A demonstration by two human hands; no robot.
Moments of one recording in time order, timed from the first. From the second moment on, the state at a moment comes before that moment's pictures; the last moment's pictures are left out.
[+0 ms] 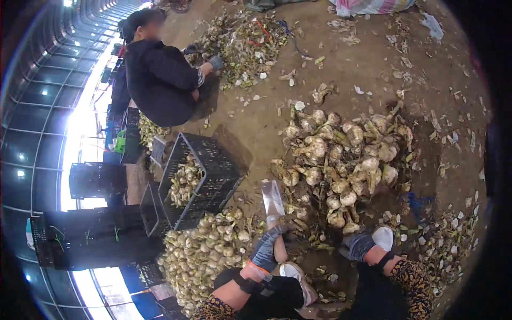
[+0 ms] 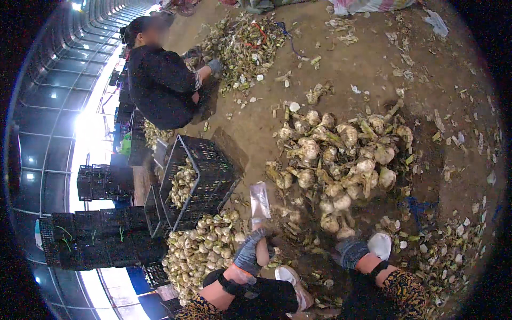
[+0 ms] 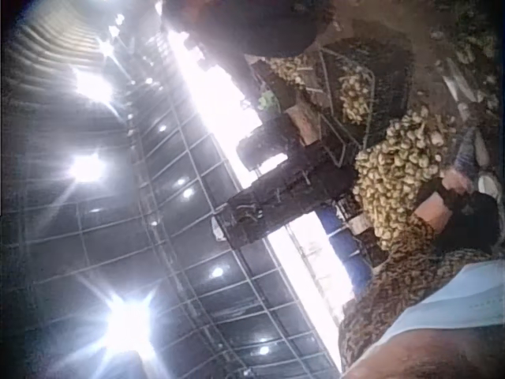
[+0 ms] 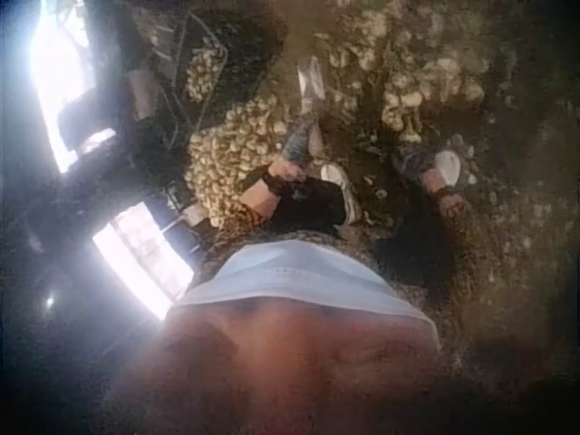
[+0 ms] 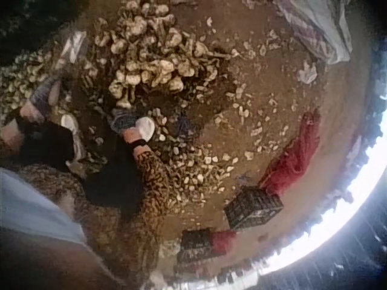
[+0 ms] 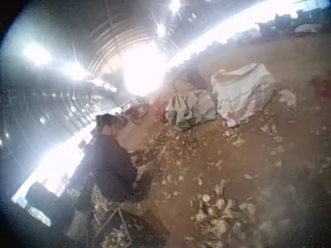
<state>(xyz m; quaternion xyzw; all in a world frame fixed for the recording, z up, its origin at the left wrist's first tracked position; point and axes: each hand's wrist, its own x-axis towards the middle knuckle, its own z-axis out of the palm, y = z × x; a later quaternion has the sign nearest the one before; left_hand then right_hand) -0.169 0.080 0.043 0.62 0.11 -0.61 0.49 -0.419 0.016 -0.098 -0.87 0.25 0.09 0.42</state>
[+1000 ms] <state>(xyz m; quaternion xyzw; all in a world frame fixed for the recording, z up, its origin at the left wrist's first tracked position) -0.171 0.102 0.054 0.64 0.12 -0.55 0.53 -0.526 0.057 -0.273 -0.83 0.36 0.19 0.40</state>
